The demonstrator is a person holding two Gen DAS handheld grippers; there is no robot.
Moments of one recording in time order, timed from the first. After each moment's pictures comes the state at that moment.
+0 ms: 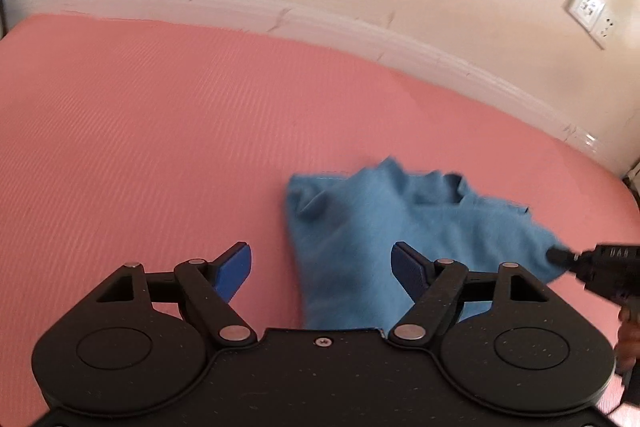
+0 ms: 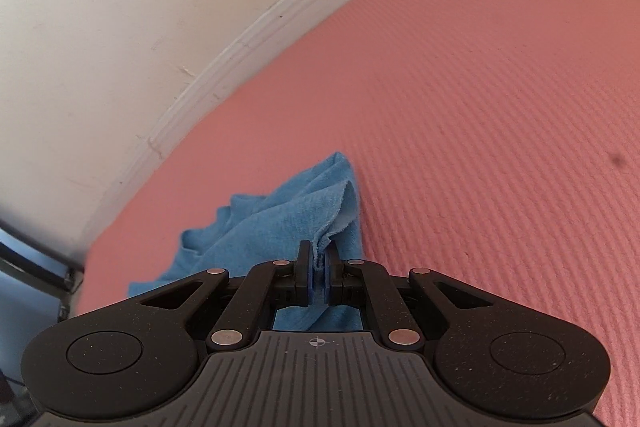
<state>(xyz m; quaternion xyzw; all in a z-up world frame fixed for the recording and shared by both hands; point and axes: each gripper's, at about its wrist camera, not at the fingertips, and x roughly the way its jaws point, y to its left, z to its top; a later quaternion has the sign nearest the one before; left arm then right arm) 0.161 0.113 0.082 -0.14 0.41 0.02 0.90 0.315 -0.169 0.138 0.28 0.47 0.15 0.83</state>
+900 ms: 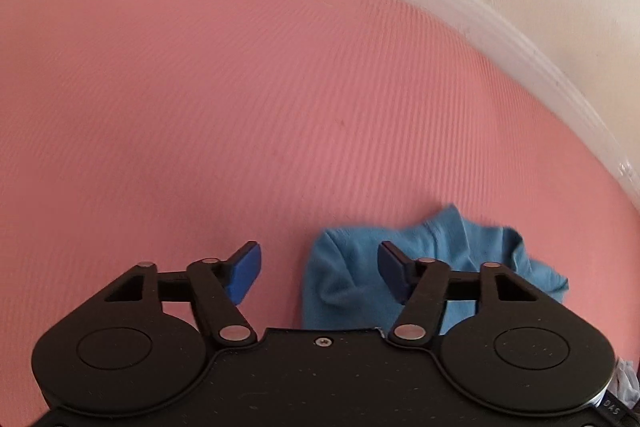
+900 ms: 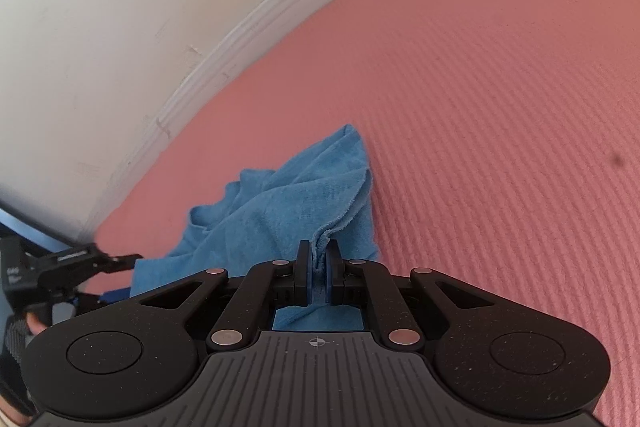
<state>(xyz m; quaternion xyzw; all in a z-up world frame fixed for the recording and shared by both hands) 0.291 0.148 0.052 -0.23 0.55 0.07 0.80 0.299 -0.160 0.144 0.28 0.48 0.18 0.81</state>
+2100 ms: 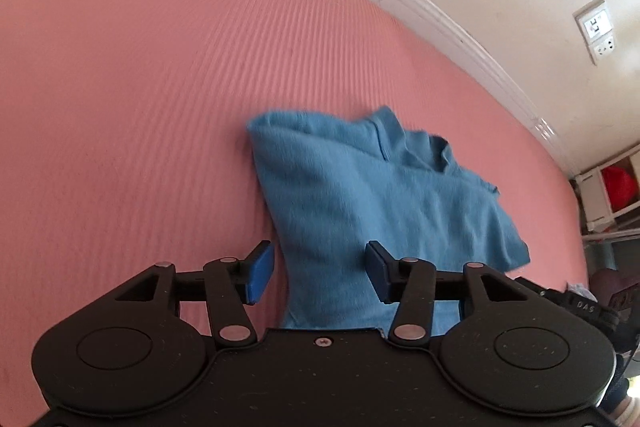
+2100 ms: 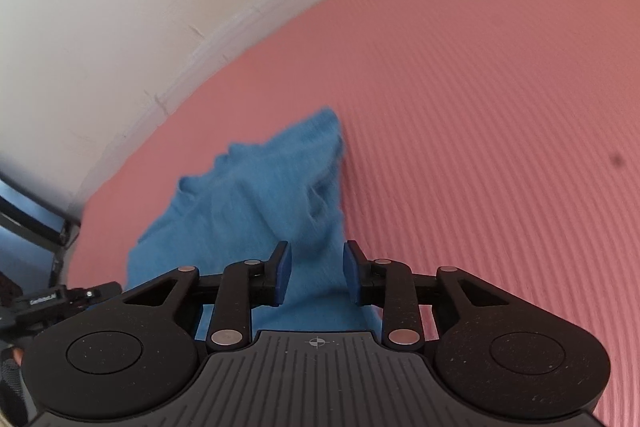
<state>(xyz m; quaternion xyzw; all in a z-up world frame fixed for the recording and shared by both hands) 0.203 0.147 0.023 -0.26 0.50 -0.07 0.83 0.271 -0.177 0.149 0.24 0.50 0.18 0.81</state>
